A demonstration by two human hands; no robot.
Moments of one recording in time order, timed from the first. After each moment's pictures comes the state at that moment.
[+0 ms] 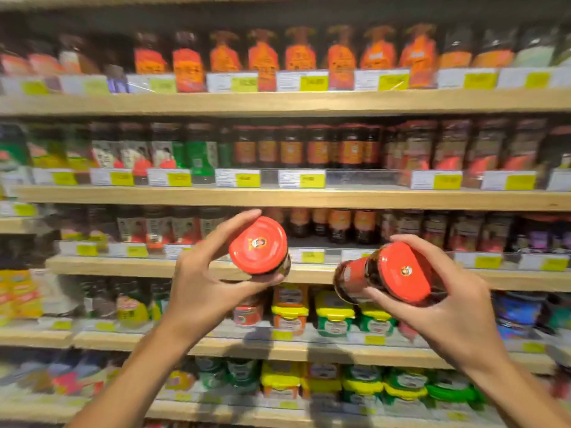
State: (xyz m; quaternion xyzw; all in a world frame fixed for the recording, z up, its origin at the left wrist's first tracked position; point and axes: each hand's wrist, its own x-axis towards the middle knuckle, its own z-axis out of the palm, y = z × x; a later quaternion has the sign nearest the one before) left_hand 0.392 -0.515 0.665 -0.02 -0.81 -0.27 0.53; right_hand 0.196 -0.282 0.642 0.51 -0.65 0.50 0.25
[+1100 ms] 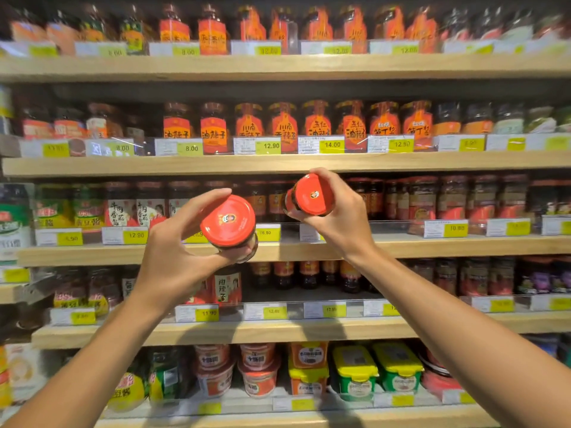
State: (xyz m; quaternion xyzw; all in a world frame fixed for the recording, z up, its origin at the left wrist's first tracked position) left_hand 0.421 -0.622 0.757 -0.07 -0.79 -0.21 0.57; right_hand 0.181 -0.490 0.780 0.53 -0.55 0.51 0.39
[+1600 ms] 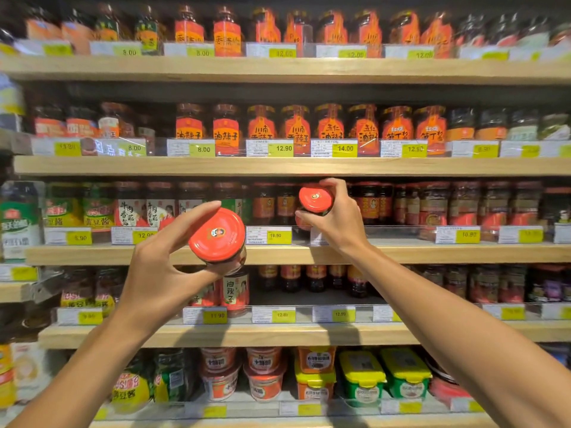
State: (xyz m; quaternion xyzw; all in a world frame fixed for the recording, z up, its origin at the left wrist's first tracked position) left_hand 0.447 -0.646 0.743 -0.05 -0.80 -0.17 0.57; right_hand 0.154 -0.534 0.780 0.45 -0.66 0.51 0.33
